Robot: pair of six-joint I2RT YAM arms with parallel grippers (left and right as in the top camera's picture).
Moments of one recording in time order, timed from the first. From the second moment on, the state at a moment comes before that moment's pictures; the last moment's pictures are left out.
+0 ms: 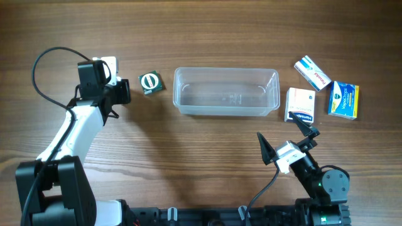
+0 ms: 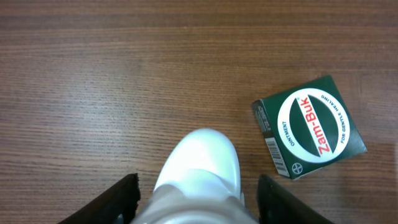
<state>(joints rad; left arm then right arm) 0.09 1.58 0.87 -0.22 0.05 0.03 0.05 0.02 0.01 0.03 -0.45 -0.63</state>
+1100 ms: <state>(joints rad) 0.05 1.47 0.87 -0.16 0.05 -0.03 0.05 0.02 0.01 0.03 -0.45 -0.63</state>
